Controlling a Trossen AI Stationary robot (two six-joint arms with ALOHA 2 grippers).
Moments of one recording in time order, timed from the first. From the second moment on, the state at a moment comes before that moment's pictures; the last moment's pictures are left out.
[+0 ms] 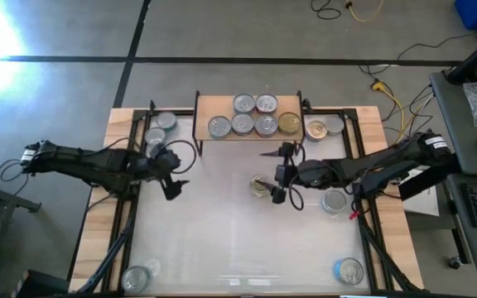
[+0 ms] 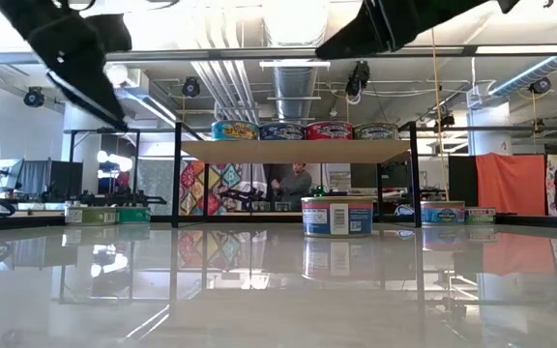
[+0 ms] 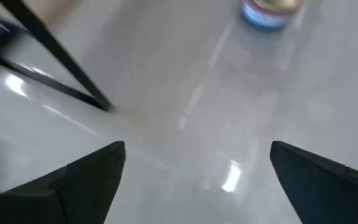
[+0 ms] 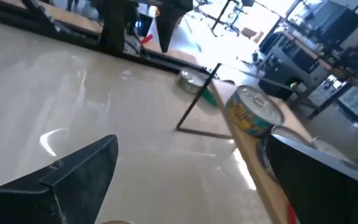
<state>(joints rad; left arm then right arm) -0.10 0.85 0.68 -0.73 -0.34 -0.41 0.16 1.33 0.81 0.19 0.46 -0.29</state>
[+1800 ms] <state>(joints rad) -1.00 1.74 1.24 -0.99 0.52 -1.70 0.73 1.67 1.13 -0.68 0.65 0.57</state>
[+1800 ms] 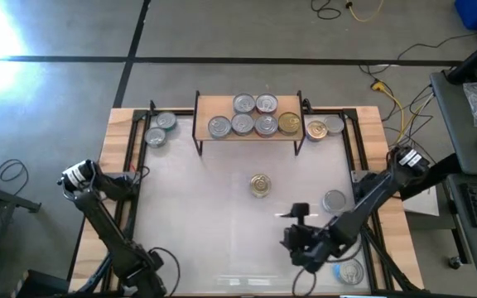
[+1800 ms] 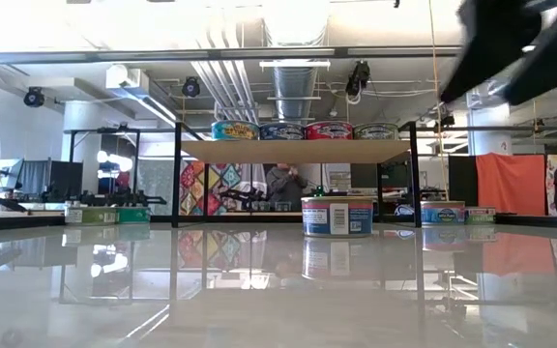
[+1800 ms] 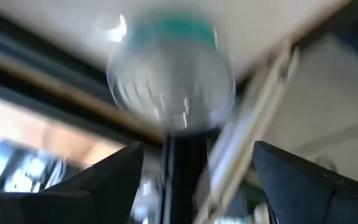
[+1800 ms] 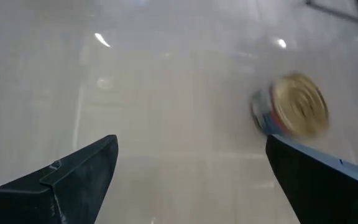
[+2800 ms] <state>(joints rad) -0.63 1.65 0.99 -1.54 -0.62 -1.56 0.12 1.25 0.84 -0.98 0.46 0.47</state>
